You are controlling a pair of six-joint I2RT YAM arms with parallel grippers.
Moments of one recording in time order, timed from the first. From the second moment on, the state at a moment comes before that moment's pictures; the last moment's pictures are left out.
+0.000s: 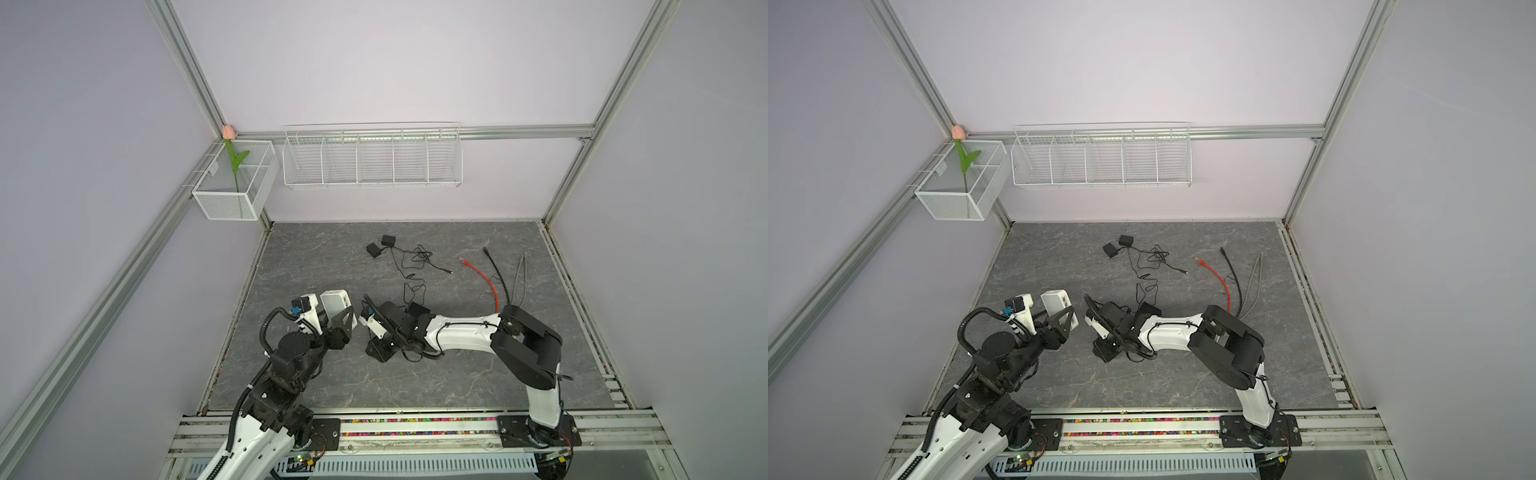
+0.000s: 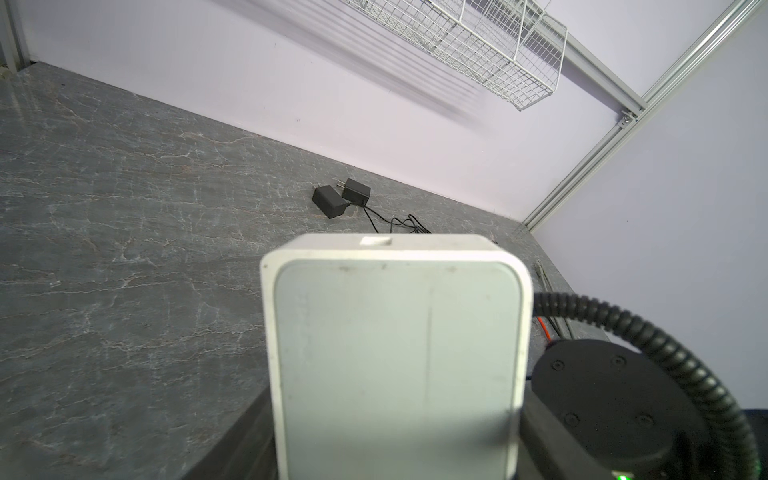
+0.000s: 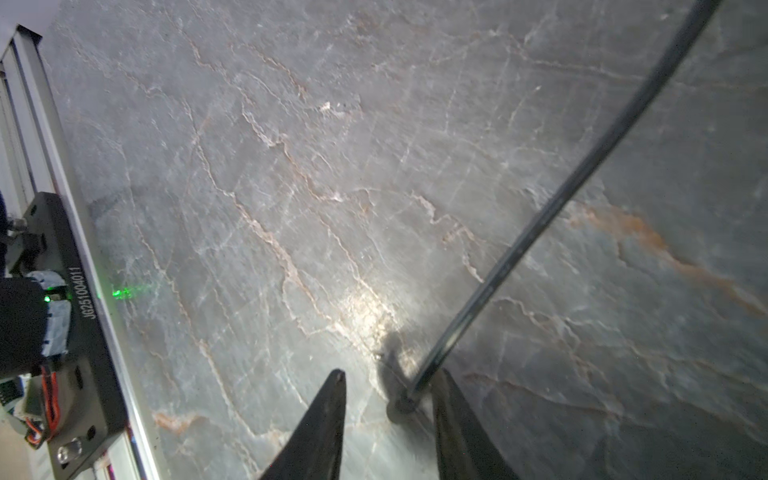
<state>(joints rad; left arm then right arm) -0.54 0.37 0.35 -0.17 -0.11 -0.51 1.07 1.99 1.20 -0.15 -0.22 0.35</state>
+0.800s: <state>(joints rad) -0.54 0.22 0.23 -0.07 0.02 -0.49 1.00 1.83 1.04 -0.01 -0.30 0.40</state>
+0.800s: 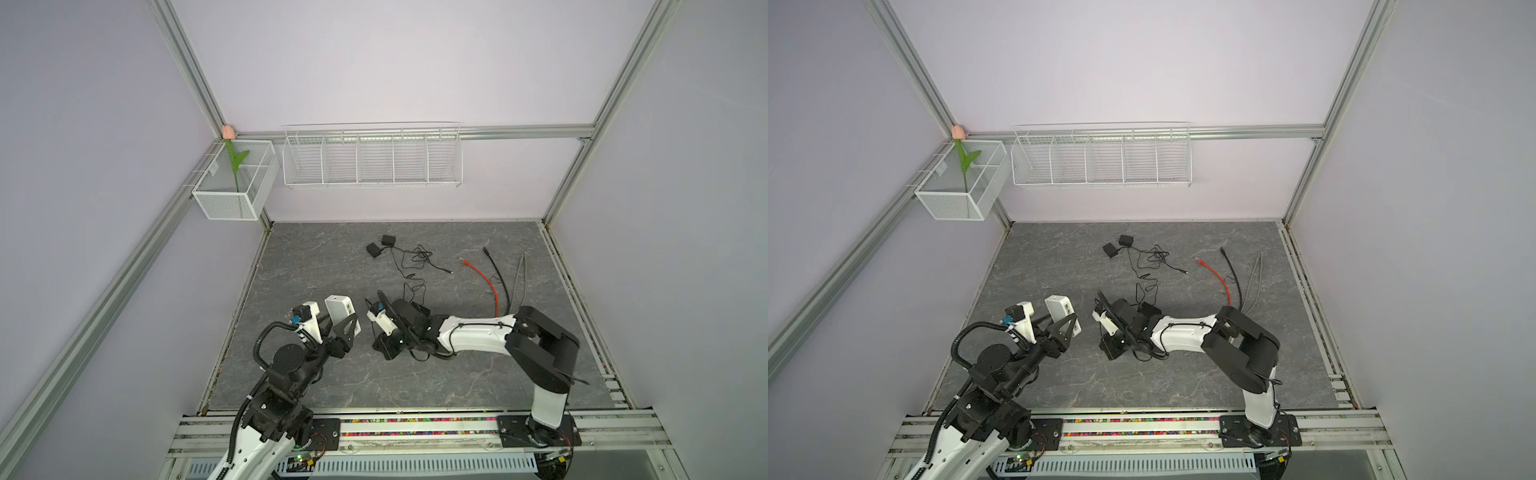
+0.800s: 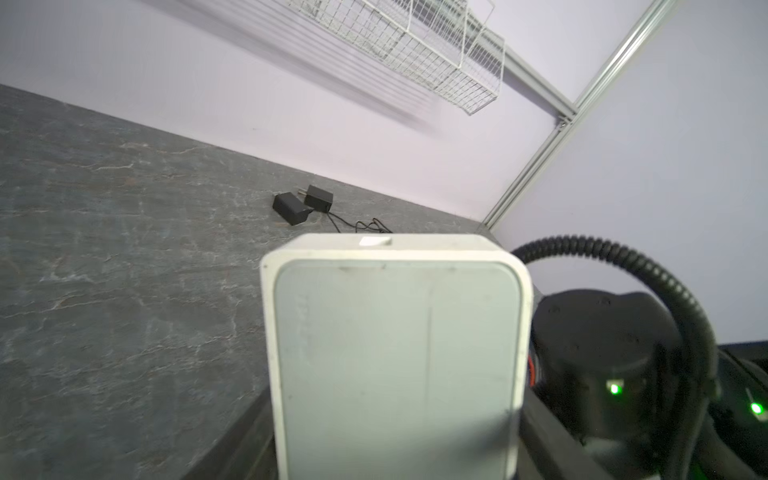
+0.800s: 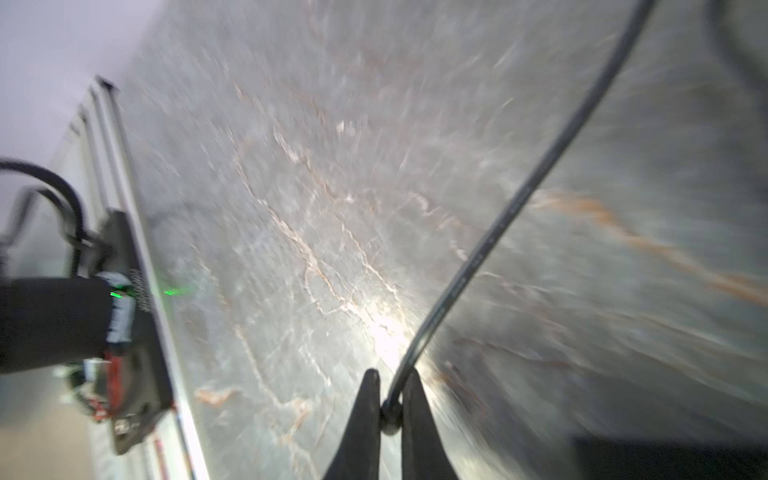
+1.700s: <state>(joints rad) -0.82 0.61 0.05 0.53 0.30 -0.12 0.92 1.22 0.83 0.14 -0.43 0.39</state>
